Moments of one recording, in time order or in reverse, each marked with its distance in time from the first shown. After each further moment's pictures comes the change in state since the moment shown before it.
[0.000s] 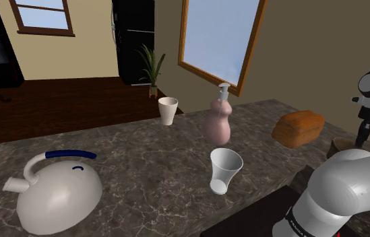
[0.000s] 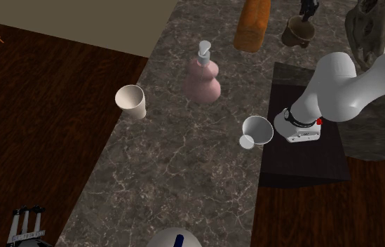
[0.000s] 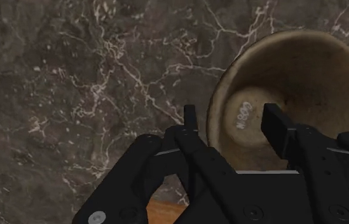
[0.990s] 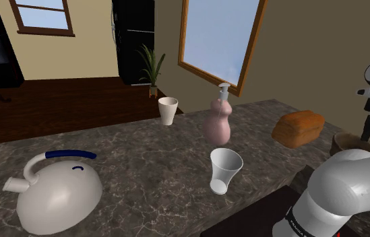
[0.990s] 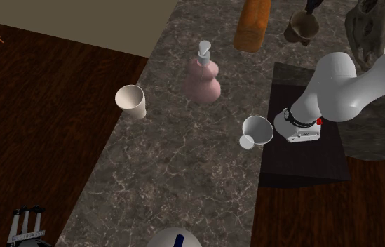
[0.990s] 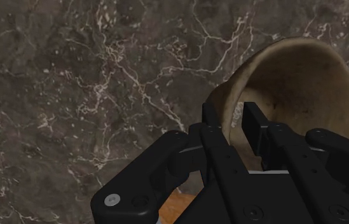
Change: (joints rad) arm -0.002 -0.024 0.063 0.067 0.025 -0.121 -0.013
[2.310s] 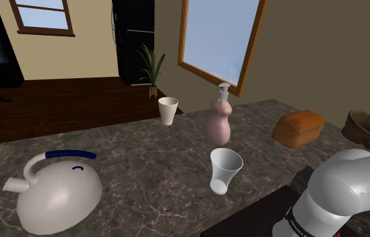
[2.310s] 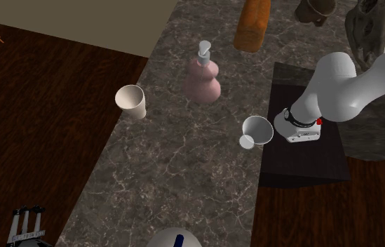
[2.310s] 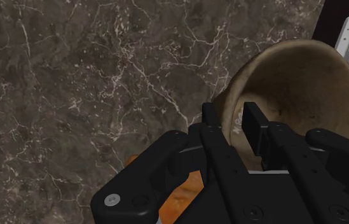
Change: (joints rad) arm 0.002 0.037 0.129 0.225 0.090 -0.218 -0.065
